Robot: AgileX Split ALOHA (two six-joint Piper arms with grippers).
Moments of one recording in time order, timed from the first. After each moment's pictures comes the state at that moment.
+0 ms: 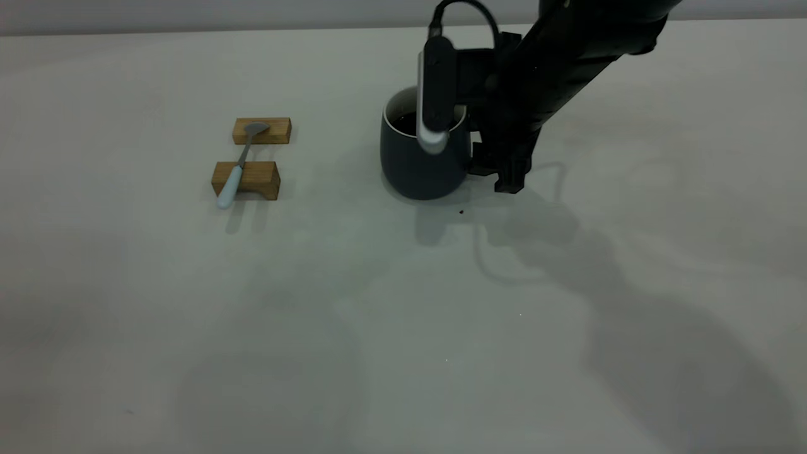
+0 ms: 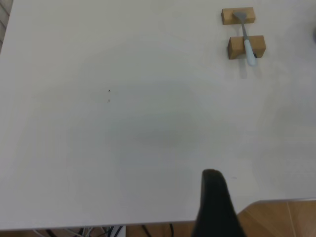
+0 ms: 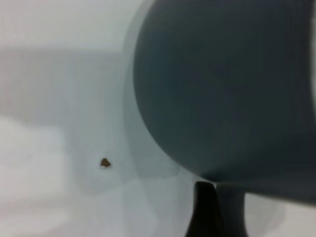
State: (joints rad) left arm 0.01 -0.02 -0.49 -0.01 1.13 0.05; right arm 0.46 2.40 -1.35 0.26 -0.03 -1.35
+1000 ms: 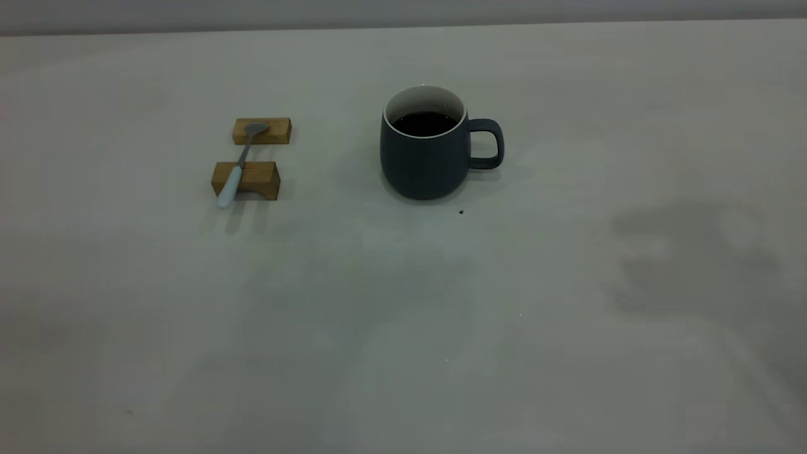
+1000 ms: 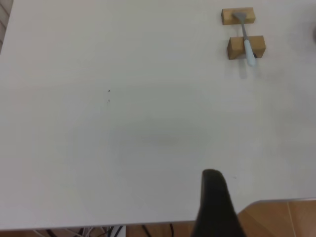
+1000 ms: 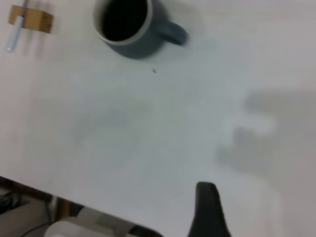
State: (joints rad) left arm 0.01 -0.02 -0.49 -0.01 1.13 0.04; right arm 0.10 1.34 -1.03 0.33 0.90 -0.26
